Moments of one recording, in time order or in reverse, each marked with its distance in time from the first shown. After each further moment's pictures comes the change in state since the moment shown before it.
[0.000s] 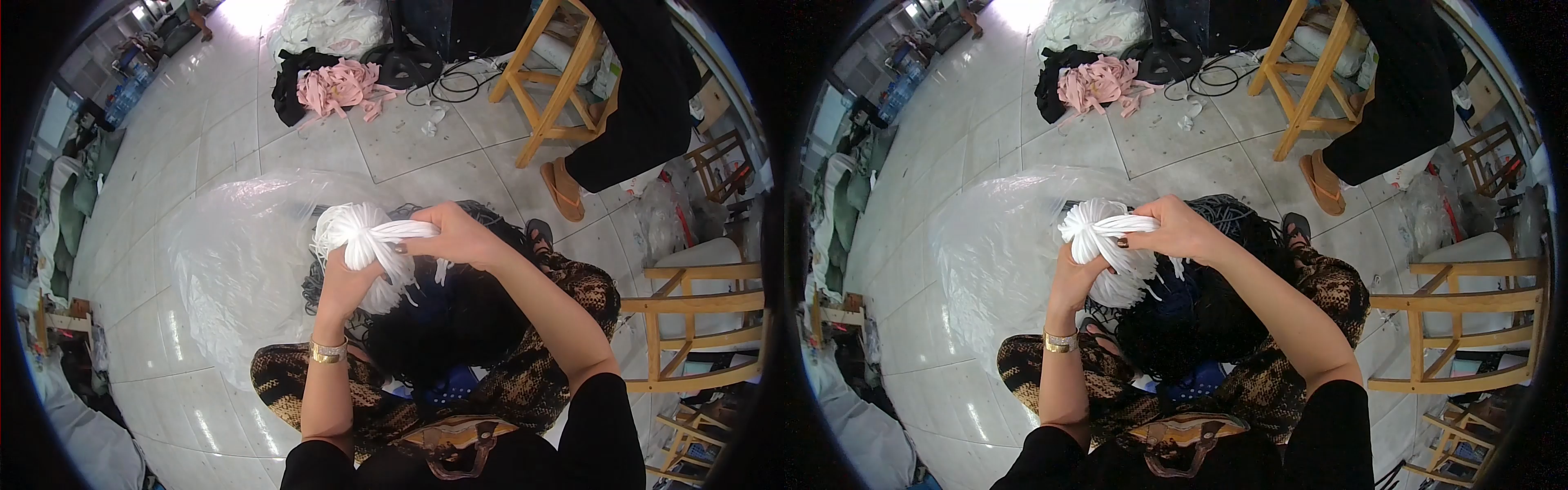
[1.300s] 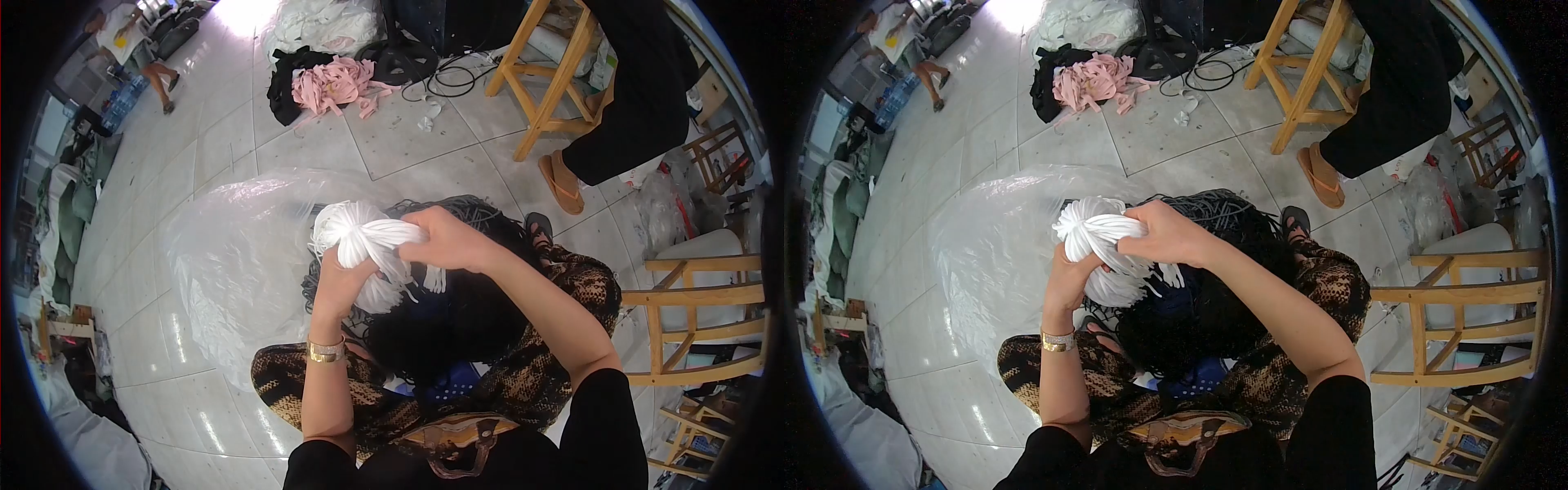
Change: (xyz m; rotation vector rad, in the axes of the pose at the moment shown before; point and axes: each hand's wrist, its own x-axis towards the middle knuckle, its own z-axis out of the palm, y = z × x) left_hand -0.001 0.000 -0.004 -0.079 -0.026 -0.058; right_hand 0.005 0.016 0.008 -0.027 -0.036 -0.075
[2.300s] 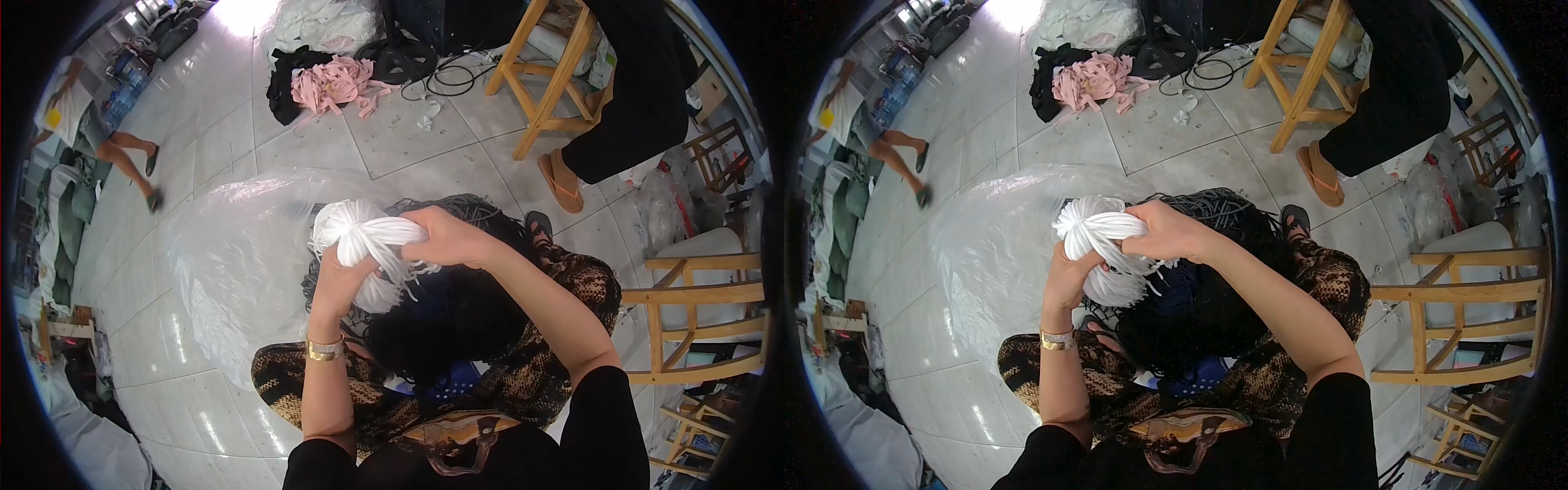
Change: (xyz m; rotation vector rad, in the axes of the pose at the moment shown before) left_hand 0.000 0.001 -0.001 -0.024 -0.014 0.004; right_hand 0.000 -0.003 0.000 0.067 -0.012 0.033
